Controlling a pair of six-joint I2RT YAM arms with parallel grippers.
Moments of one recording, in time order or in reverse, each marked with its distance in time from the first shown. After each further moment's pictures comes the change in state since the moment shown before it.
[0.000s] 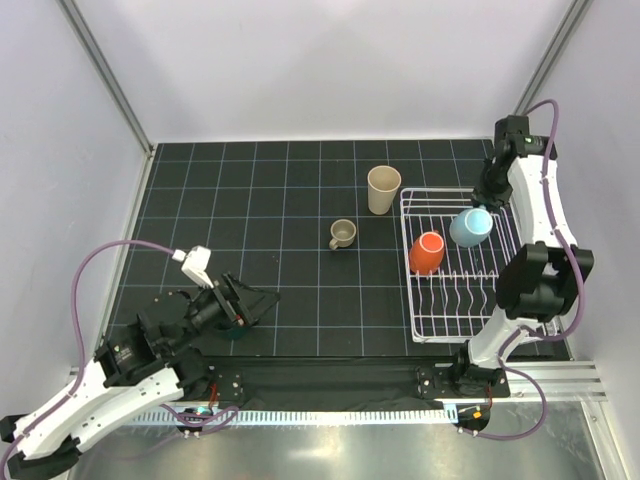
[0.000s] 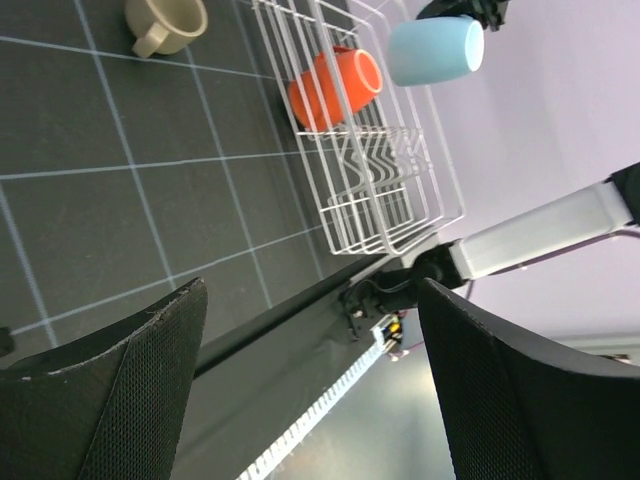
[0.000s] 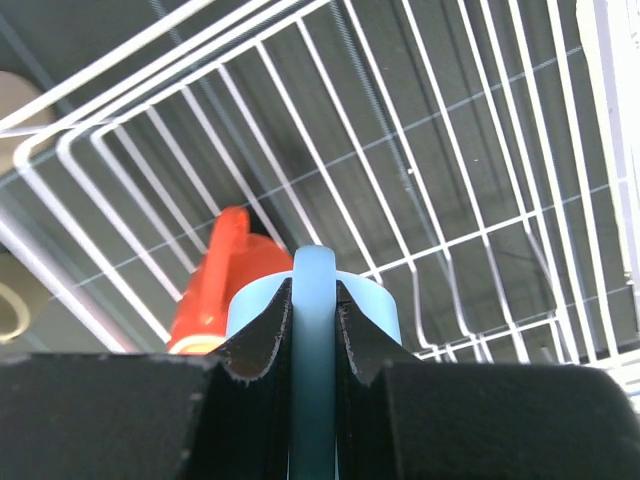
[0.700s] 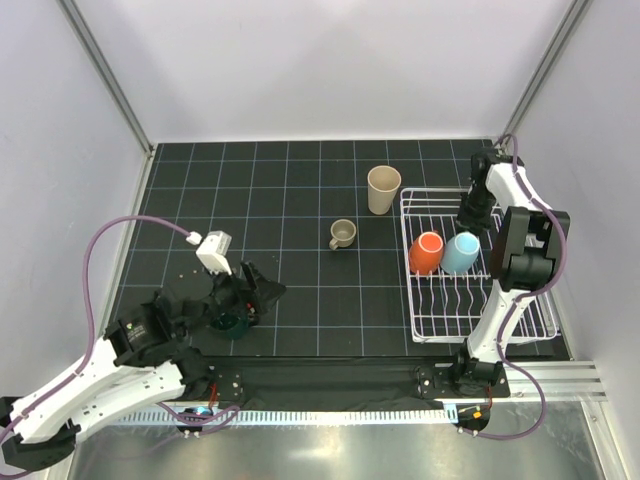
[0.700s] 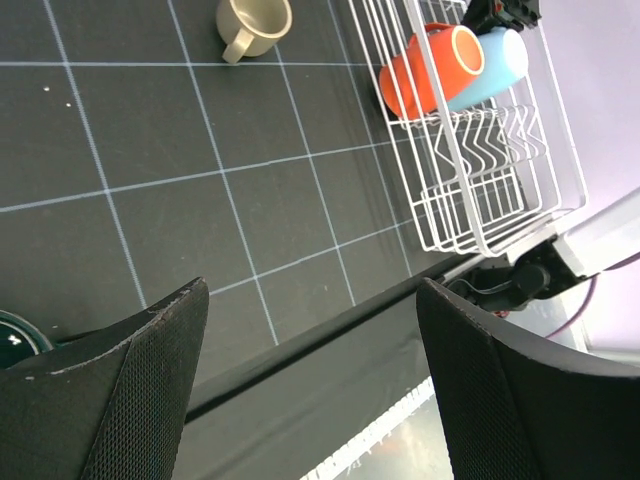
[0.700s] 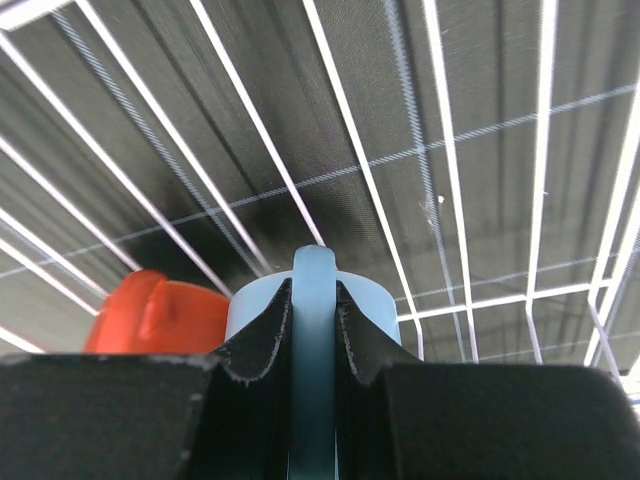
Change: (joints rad) left arm 0.000 0.246 0.158 -0.111 -0.076 0.159; right arm -0.003 0.256 -0.134 0.074 -0.051 -0.121
